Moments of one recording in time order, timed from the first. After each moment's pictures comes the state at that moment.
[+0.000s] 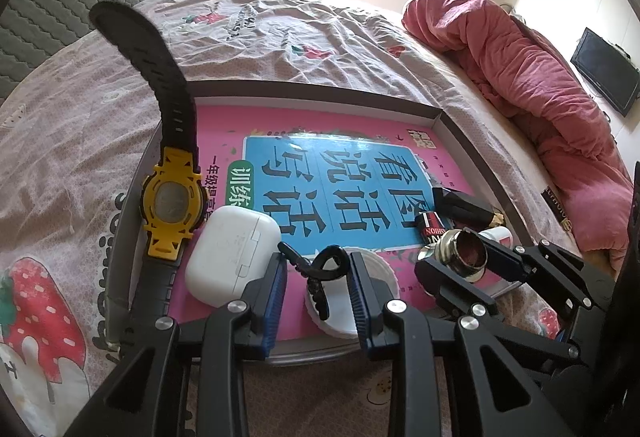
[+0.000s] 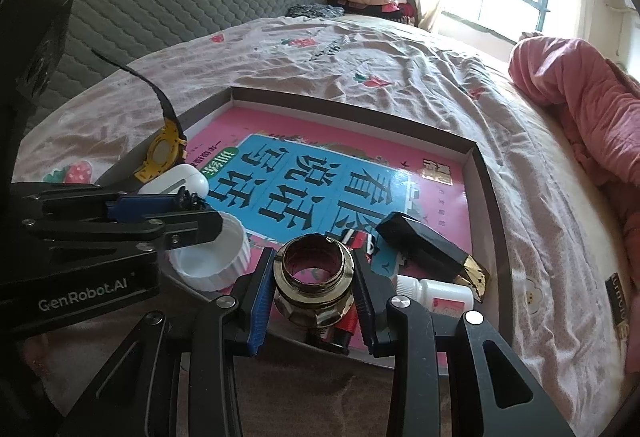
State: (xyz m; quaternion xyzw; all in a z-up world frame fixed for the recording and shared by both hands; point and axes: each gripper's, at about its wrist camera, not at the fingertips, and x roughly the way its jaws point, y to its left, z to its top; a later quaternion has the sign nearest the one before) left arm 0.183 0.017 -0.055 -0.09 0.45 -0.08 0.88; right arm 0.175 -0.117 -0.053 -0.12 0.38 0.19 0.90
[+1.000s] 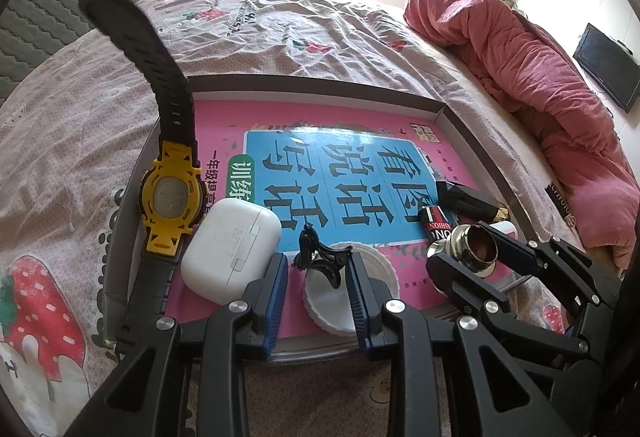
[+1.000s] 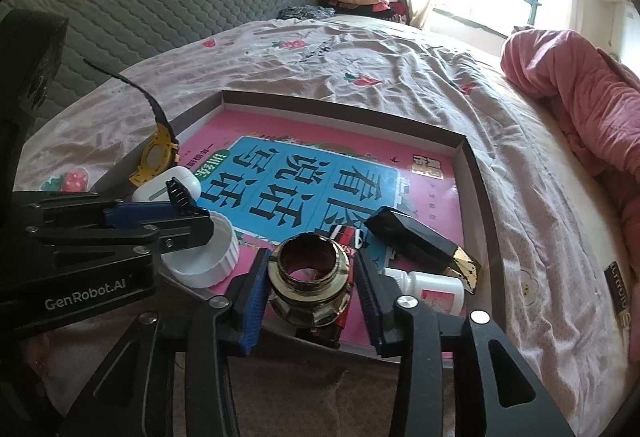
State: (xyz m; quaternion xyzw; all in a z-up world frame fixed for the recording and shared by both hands) left arm 0.183 0.015 -0.058 -0.09 0.46 -0.08 0.88; right arm 0.174 -0.125 -0.051 -0.11 0.38 0.18 0.90
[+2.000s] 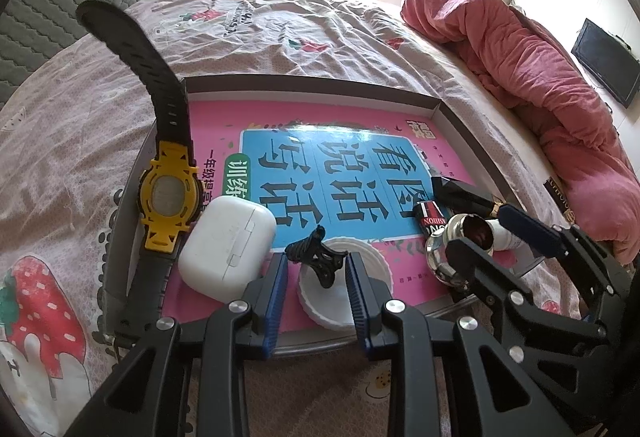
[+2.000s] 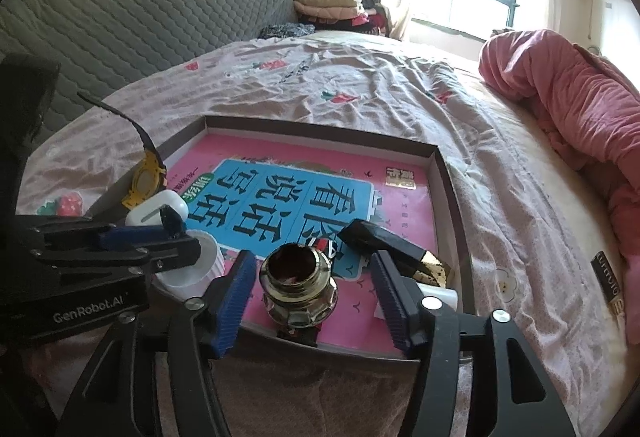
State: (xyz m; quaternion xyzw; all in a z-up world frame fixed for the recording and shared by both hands) left arm 0.179 0.010 -0.056 -0.08 0.46 -0.08 0.88; right arm 0.165 -0.137 -0.037 -0.08 0.35 0.16 0.92
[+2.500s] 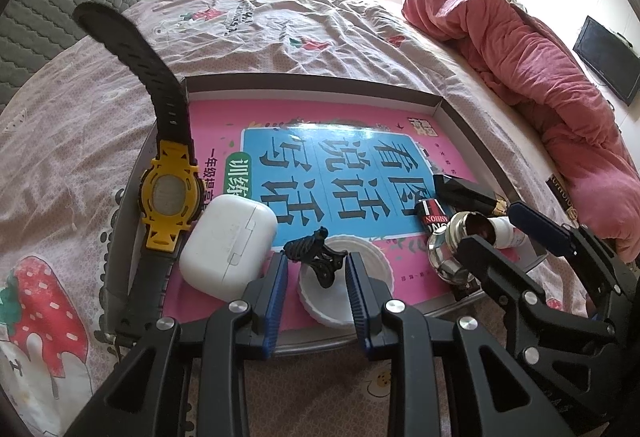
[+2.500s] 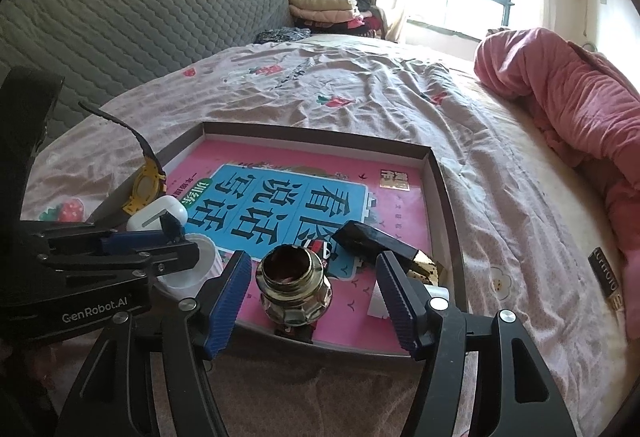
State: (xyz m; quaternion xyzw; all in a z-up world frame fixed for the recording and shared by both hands) left arm 0.180 0.009 -0.056 -0.08 0.47 -0.08 0.88; right arm 0.161 -0.144 -0.033 -0.08 0.35 0.15 0.92
